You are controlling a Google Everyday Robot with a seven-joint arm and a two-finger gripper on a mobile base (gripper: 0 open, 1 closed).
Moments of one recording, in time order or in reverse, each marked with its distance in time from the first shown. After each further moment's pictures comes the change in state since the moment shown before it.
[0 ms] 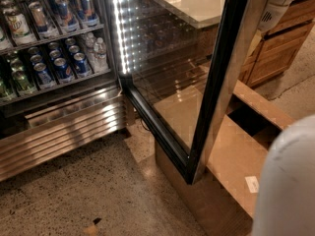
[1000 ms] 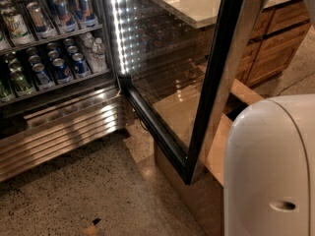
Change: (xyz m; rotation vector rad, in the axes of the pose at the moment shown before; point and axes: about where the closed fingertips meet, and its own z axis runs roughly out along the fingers) arm -0.039 -0.061 -0.015 0.156 -0.052 0.031
